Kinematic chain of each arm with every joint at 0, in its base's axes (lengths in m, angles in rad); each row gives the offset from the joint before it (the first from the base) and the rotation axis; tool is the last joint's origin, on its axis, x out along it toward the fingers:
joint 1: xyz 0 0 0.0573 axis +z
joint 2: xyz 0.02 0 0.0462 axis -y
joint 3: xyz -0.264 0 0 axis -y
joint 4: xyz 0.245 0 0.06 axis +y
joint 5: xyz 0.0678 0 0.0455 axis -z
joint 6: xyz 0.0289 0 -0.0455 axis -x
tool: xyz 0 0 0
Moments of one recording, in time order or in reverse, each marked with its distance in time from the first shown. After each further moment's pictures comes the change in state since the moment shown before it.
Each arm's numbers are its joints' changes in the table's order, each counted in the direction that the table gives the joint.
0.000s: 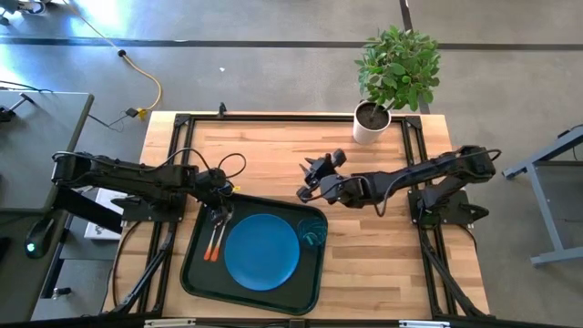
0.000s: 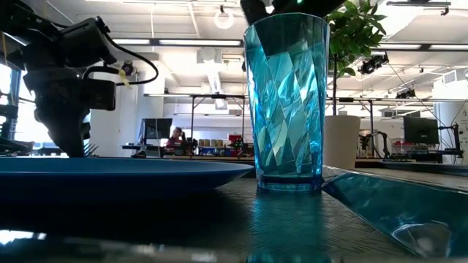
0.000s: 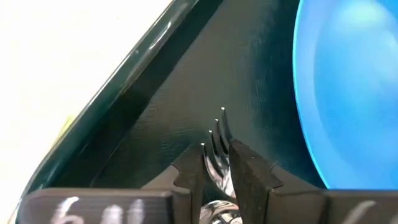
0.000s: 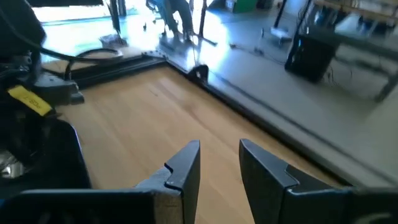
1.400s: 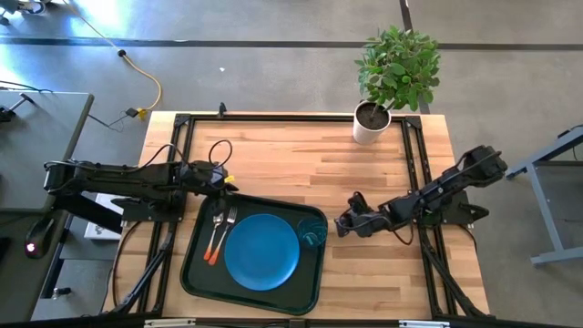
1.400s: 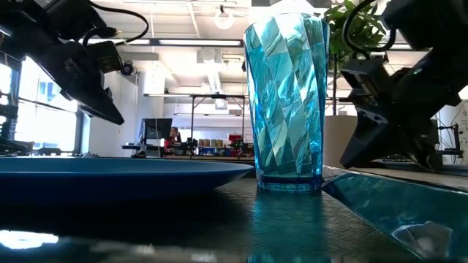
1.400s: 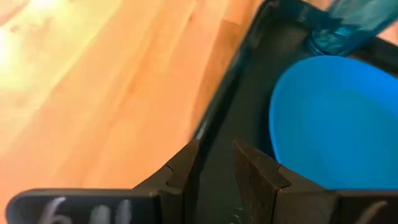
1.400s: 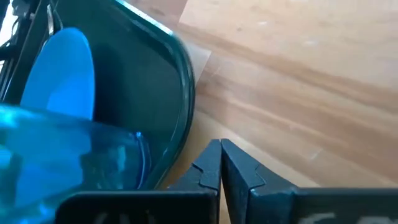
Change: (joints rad) left arm 0.004 0.242 0.000 -0.103 -0.202 -0.217; right arm 0.236 0.081 -0.616 -0.184 -0.447 -1.134
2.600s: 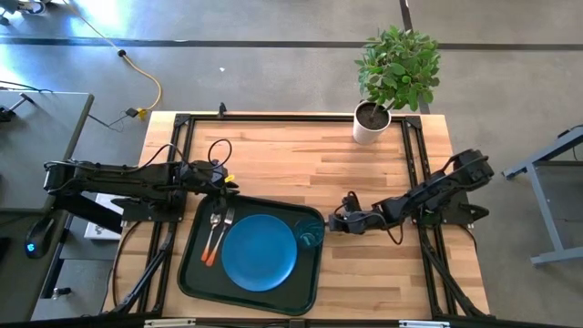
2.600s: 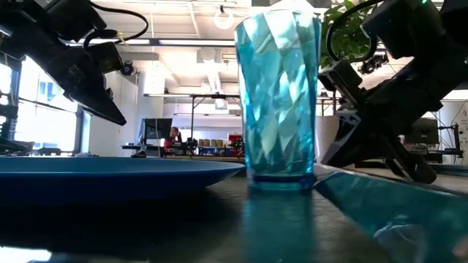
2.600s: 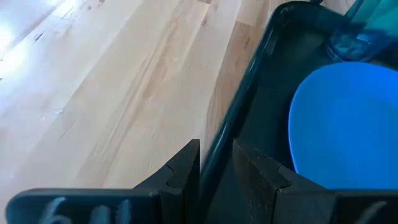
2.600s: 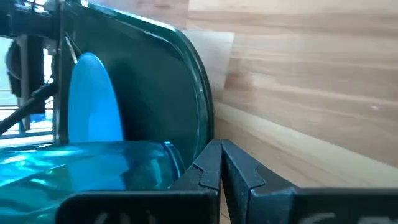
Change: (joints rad) left arm 0.000 -0.001 0.000 0.001 -0.054 -0.028; right arm -0.051 -0.141 0.018 -0.233 -0.092 -0.205
